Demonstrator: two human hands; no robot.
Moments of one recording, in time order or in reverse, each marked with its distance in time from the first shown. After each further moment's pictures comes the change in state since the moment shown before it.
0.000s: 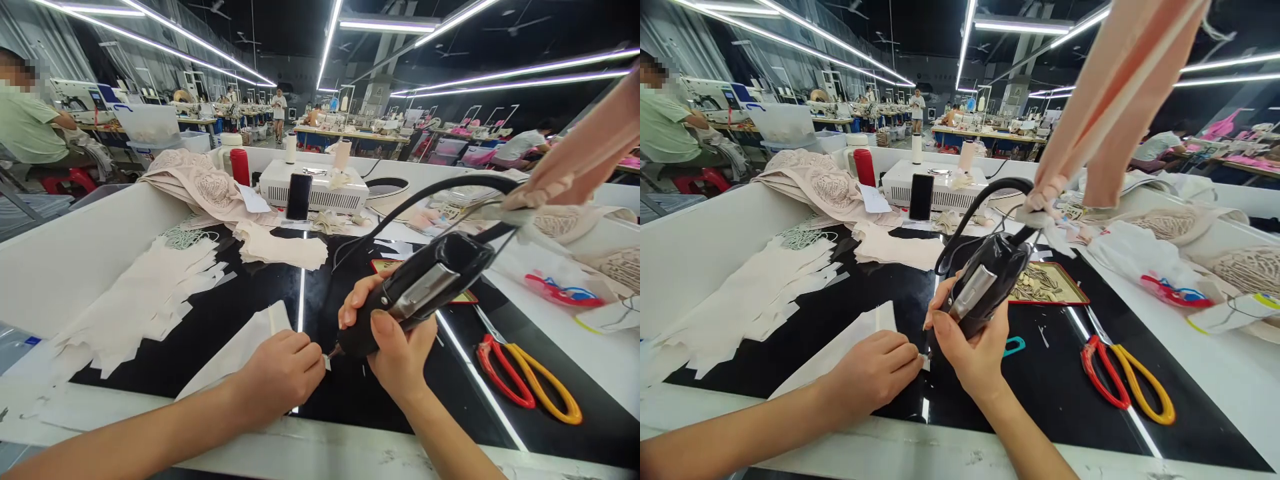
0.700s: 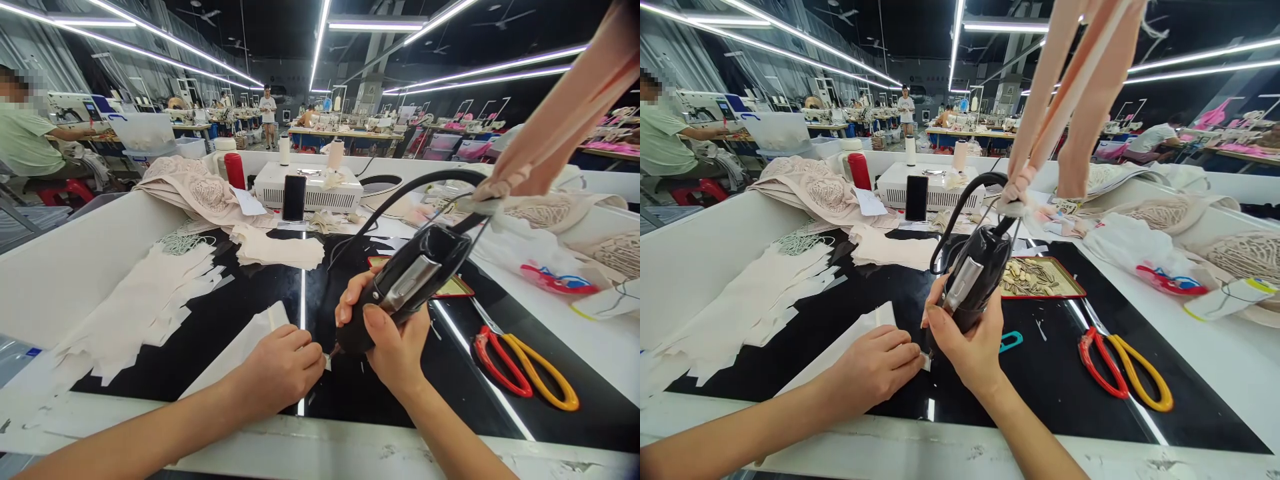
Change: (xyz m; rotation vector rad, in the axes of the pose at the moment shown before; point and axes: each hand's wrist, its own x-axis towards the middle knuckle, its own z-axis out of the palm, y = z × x) left_hand 0.002 -0.007 -0.001 0.039 -0.035 0.068; right_hand 0.001 -0.002 0.000 -0.064 0.017 -0.001
